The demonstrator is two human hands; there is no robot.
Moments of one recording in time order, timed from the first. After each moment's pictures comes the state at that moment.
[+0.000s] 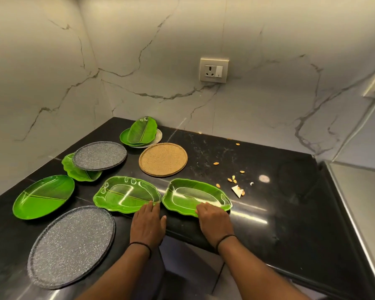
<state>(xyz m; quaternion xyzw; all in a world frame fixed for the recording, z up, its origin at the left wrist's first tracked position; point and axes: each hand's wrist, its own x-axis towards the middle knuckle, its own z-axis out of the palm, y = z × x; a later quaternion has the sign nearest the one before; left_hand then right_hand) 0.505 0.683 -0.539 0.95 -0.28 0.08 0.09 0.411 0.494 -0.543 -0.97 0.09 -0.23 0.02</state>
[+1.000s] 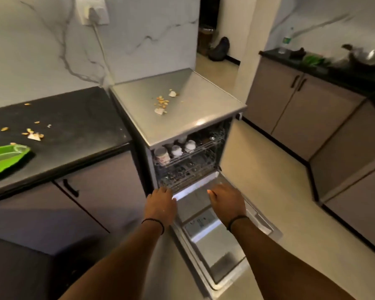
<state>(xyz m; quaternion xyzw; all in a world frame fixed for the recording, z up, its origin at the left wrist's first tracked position) -0.011 0.591 -0.551 0.73 -0.67 -0.10 0.07 -0.217 0.562 -0.548 -0.78 0.60 -0.16 0.01</state>
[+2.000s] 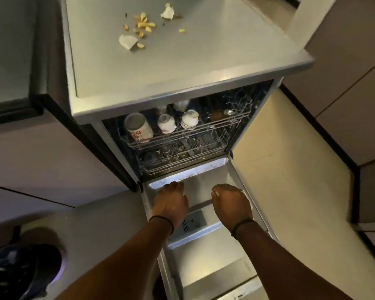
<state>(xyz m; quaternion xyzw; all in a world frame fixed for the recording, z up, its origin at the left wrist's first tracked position) -0.158 0.401 -0.762 0.76 -0.62 -0.20 0.02 -0.332 0.359 -0.753 -0.82 0.56 -0.07 0.14</state>
